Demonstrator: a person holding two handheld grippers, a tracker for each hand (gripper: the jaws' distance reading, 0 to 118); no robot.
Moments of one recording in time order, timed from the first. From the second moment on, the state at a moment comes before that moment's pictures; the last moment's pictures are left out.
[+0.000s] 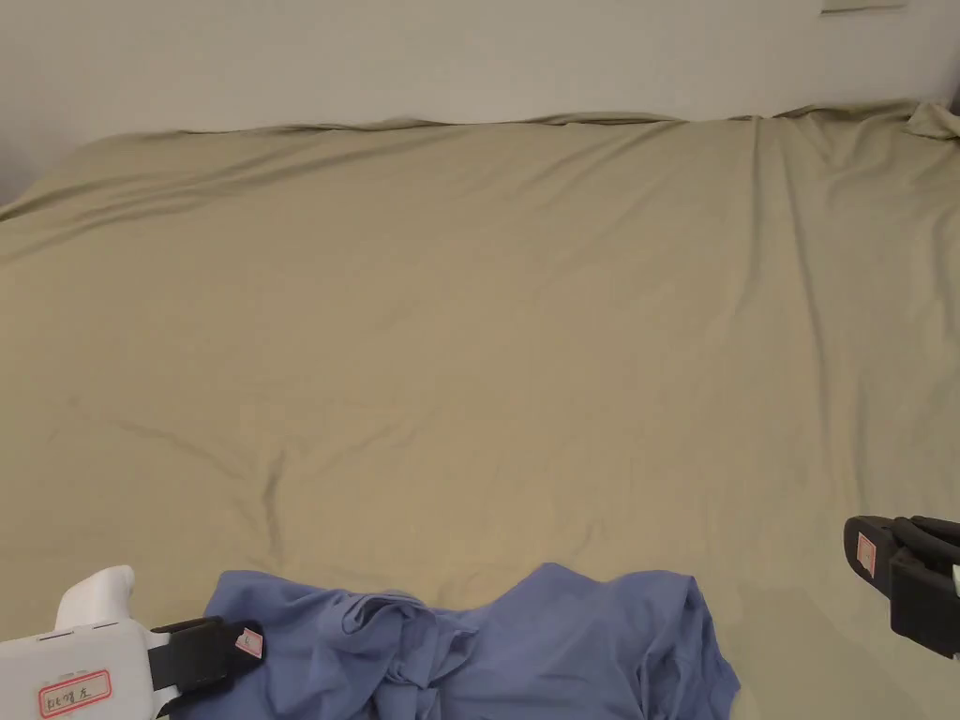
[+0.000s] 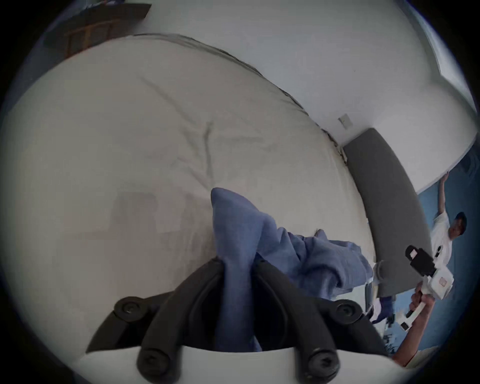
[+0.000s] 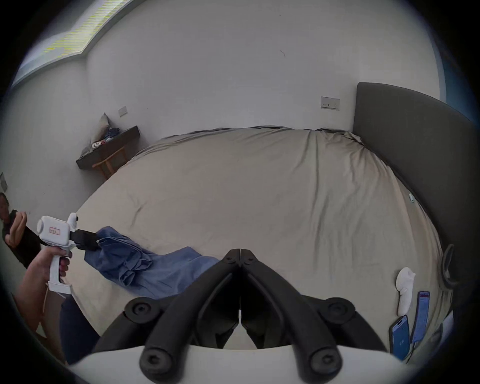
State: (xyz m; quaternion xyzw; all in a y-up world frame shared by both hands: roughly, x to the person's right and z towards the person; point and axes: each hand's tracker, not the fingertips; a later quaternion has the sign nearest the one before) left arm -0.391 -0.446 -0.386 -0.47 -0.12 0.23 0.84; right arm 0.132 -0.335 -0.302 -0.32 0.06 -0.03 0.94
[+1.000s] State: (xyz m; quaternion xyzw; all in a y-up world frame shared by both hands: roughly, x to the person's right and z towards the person) left arm -0.155 -0.410 -0.386 -0.40 -0.29 0.20 0.85; right arm 0.163 -0.341 -0.289 -0.33 0.07 -0.06 0.94
